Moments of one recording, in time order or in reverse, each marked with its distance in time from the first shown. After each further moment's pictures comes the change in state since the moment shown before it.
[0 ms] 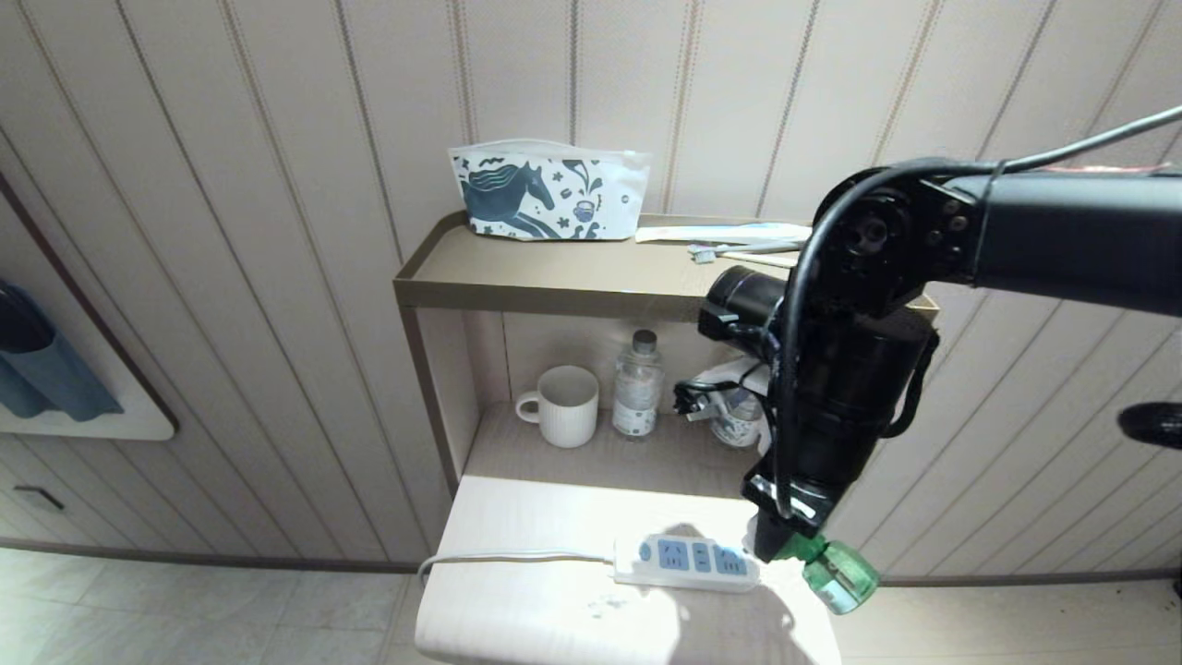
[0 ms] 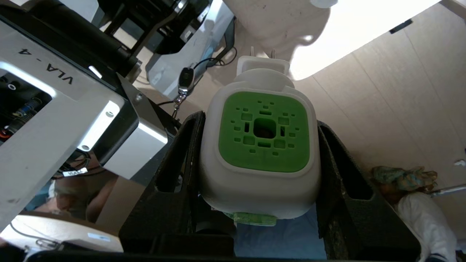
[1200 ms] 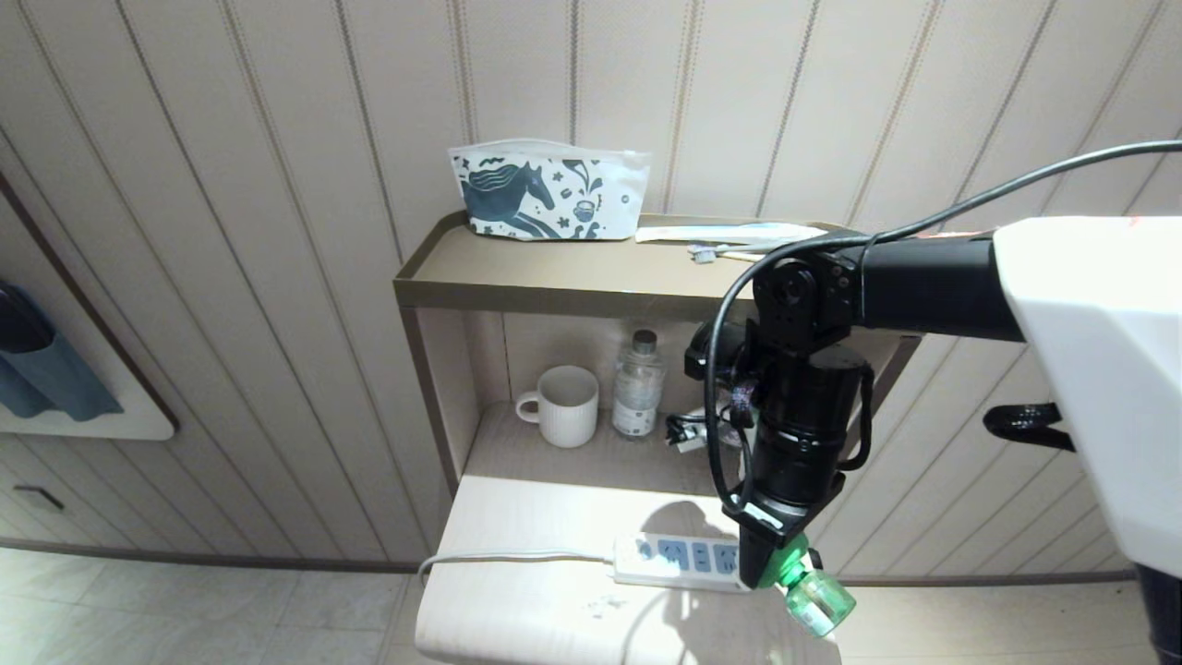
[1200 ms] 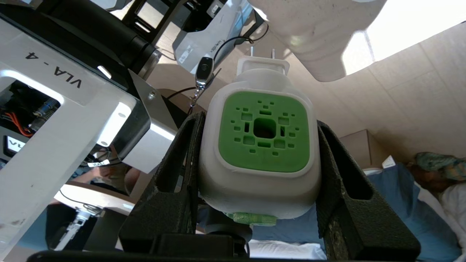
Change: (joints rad) left arm 0.000 0.000 0.000 0.000 0.000 0.000; right arm -0.067 0.140 0.010 -0.003 0.099 -0.009
